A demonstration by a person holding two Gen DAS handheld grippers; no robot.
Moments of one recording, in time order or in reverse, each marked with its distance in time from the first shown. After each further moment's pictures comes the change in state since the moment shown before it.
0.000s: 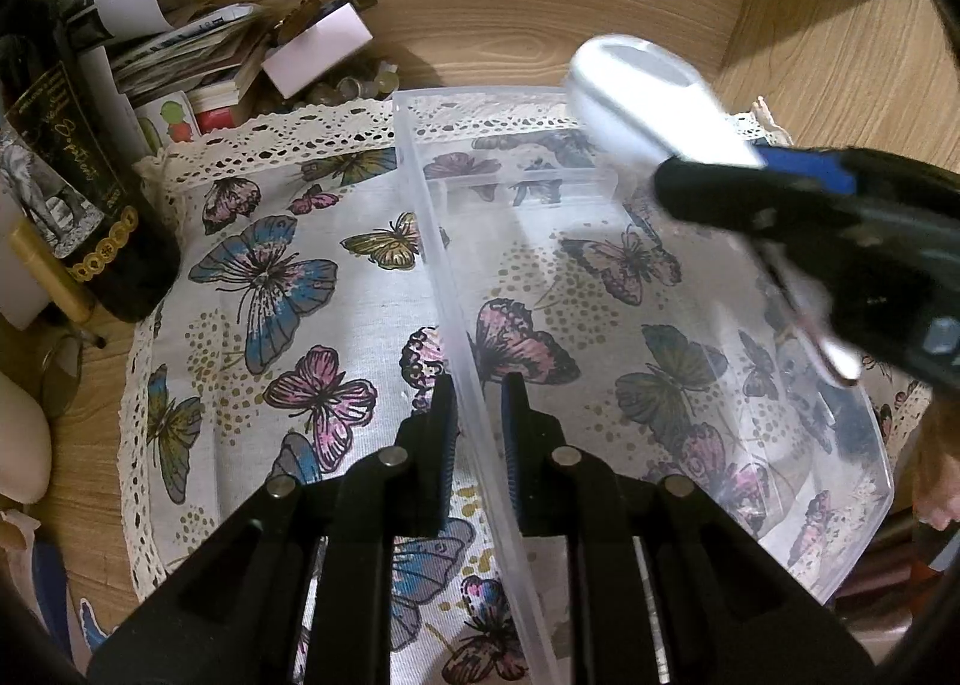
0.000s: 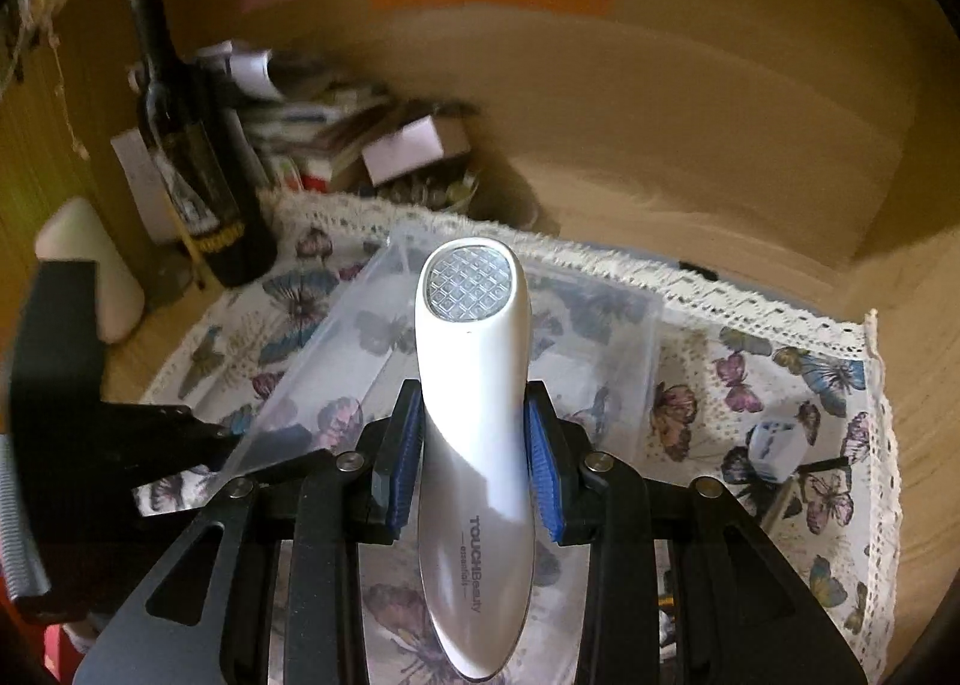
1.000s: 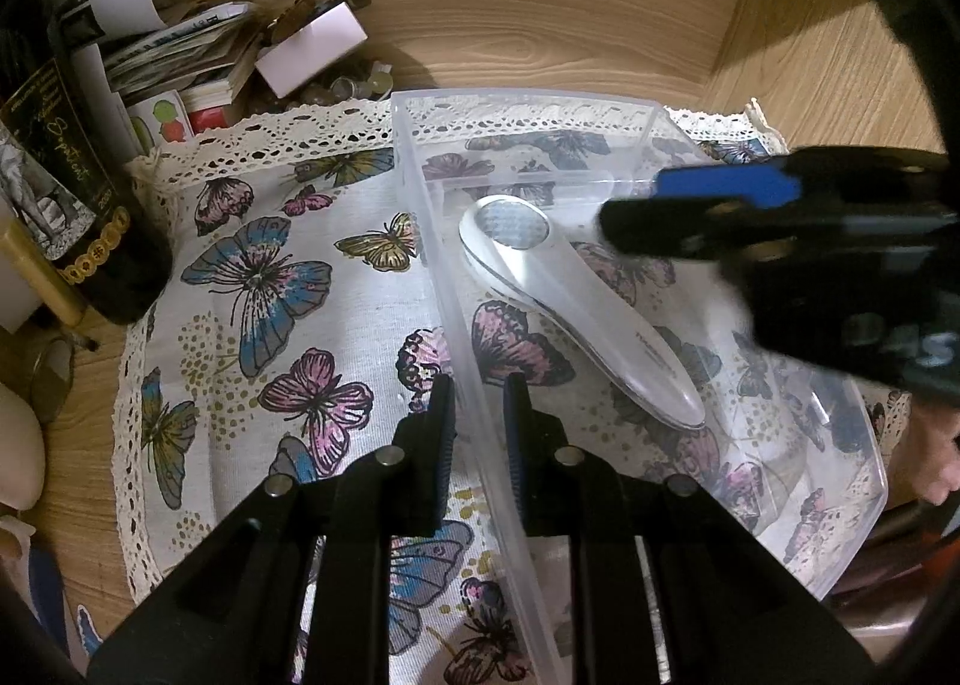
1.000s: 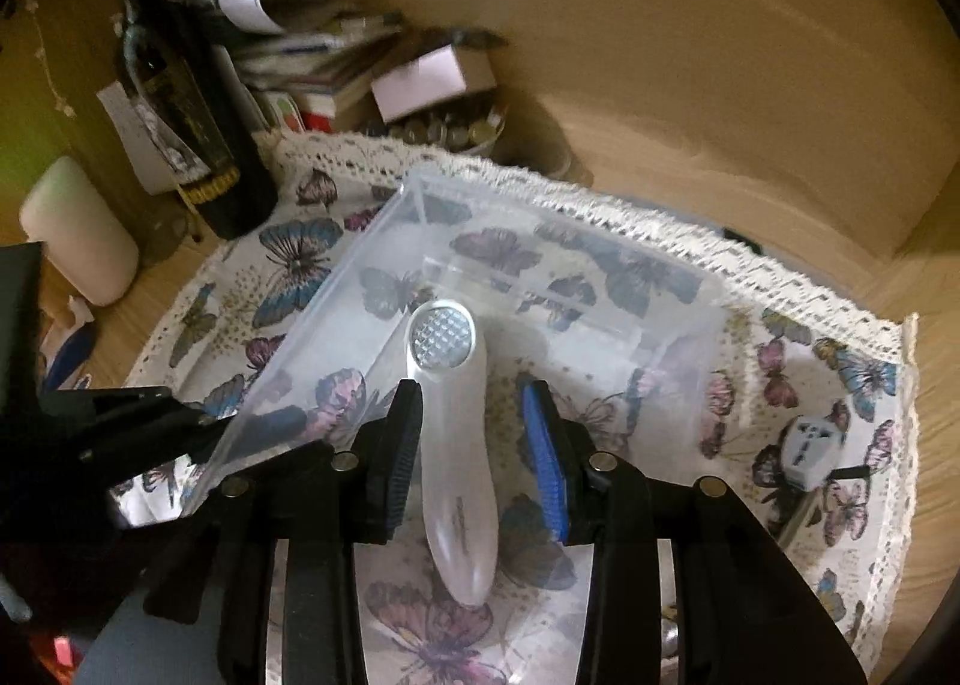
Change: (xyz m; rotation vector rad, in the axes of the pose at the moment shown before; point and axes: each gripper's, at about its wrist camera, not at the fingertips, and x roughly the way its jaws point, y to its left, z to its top) left arm 0.003 0.004 -0.001 0.005 -0.002 -0.022; right arm 0.007 0.004 0.009 -0.029 0.096 0.021
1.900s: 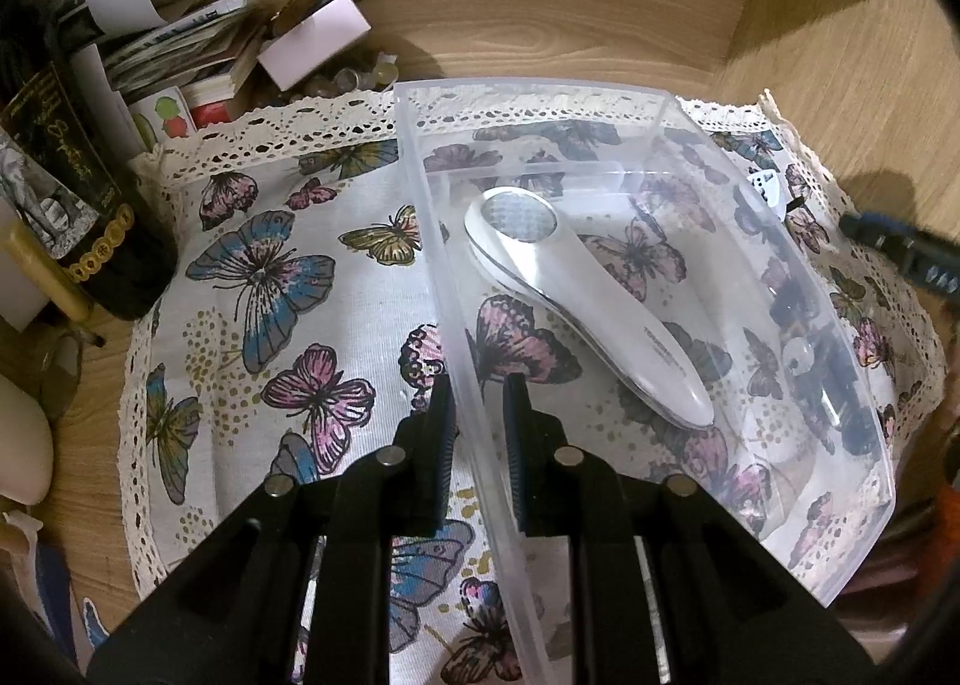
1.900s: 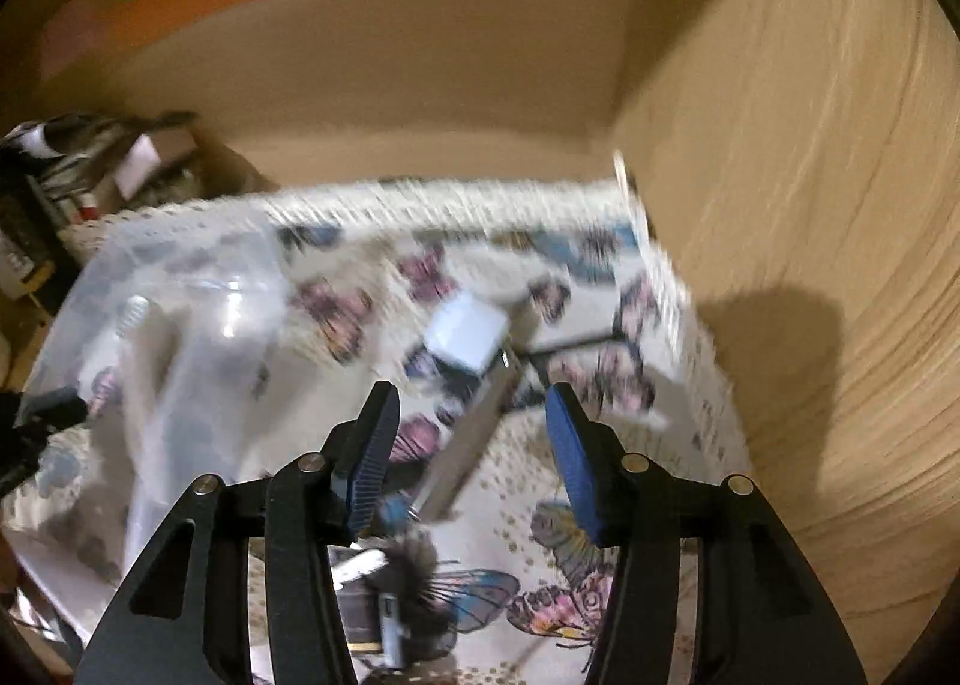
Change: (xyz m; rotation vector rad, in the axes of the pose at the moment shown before) left arm 0.008 -0.004 0.006 -0.007 0.027 0.031; right arm -0.035 -0.157 -0.088 0.352 -0.057 -0.279
